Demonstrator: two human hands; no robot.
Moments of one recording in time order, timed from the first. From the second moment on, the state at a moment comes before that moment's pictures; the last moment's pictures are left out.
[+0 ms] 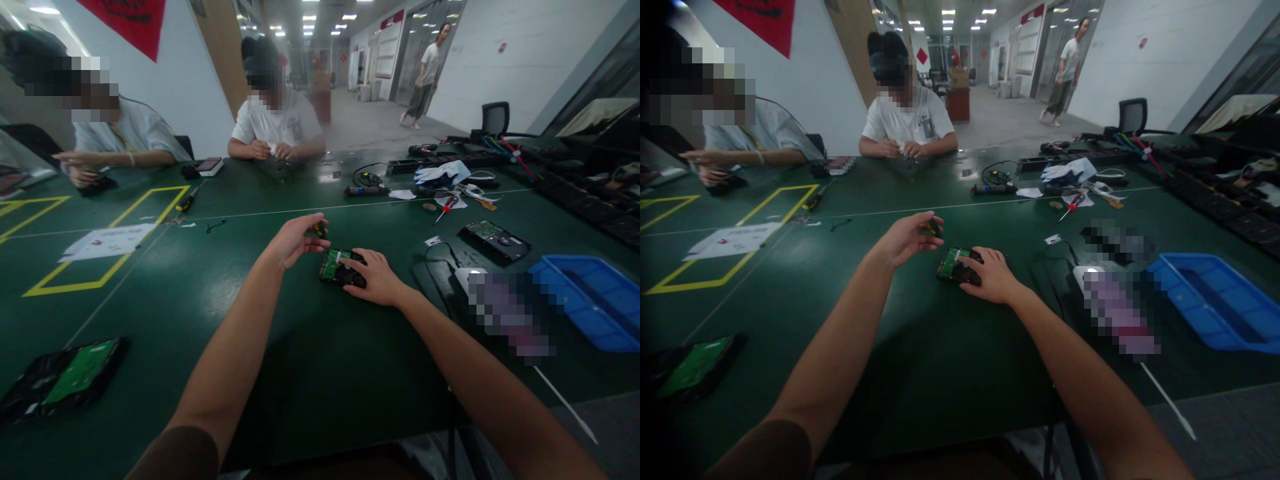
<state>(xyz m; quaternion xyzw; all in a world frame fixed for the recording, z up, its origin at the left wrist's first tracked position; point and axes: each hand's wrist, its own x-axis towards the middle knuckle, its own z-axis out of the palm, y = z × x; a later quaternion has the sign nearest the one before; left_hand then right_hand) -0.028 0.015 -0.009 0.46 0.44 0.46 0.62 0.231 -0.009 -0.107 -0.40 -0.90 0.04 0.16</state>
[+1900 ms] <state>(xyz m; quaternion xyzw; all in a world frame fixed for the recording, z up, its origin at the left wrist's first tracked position) -0.005 0.003 -0.007 0.49 0.42 0.42 0.64 0.228 -0.012 -0.102 -0.41 -0.90 0.04 0.15</state>
